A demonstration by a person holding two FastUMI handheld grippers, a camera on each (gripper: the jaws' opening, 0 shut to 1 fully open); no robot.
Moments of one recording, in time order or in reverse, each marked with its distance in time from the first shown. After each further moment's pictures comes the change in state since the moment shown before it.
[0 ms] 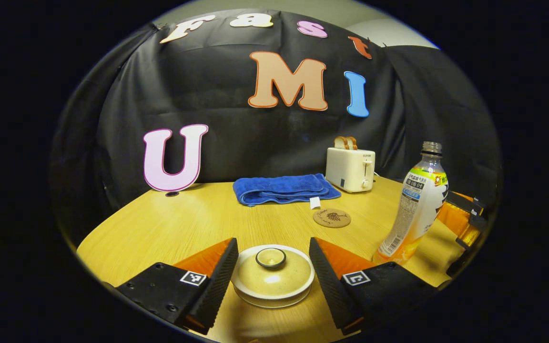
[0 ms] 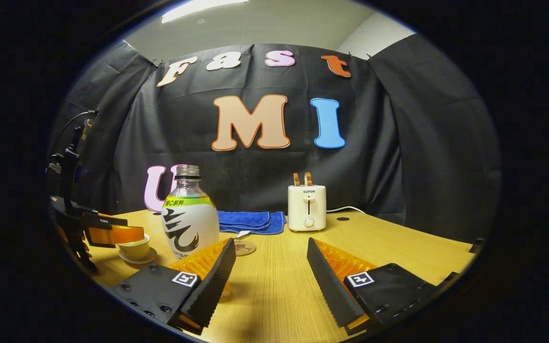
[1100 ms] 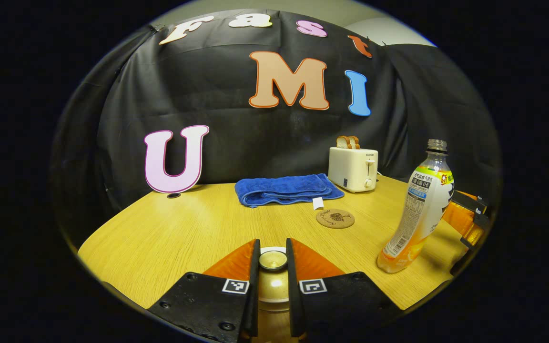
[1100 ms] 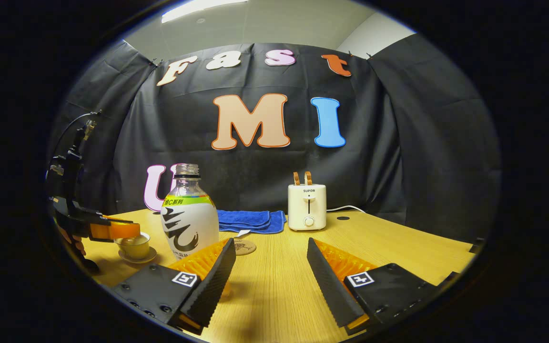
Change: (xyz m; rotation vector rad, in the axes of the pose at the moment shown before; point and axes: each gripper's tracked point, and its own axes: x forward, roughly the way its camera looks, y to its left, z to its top) left arm 0.003 0.003 0.003 0.008 -0.008 0.014; right arm 0.001 0.000 -0.001 0.000 0.003 0.001
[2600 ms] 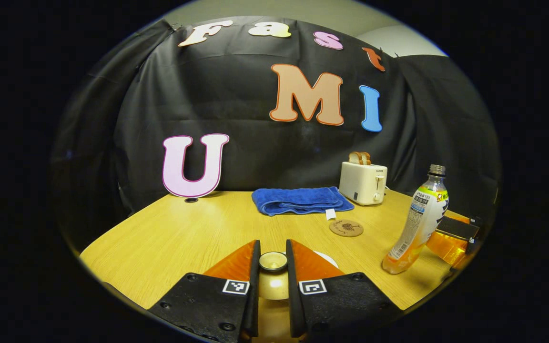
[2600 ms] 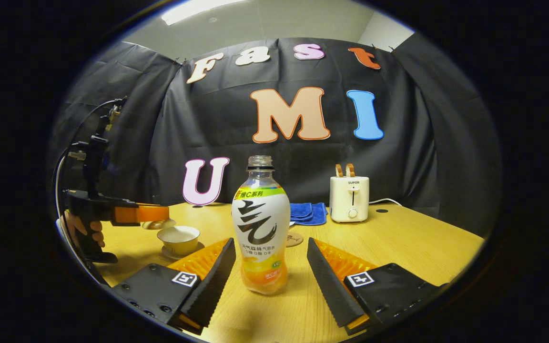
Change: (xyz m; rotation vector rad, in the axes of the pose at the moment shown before) left arm -0.033 0.042 0.020 -0.052 -0.066 0.059; right arm -0.021 0.083 -0.011 0.007 0.062 0.213
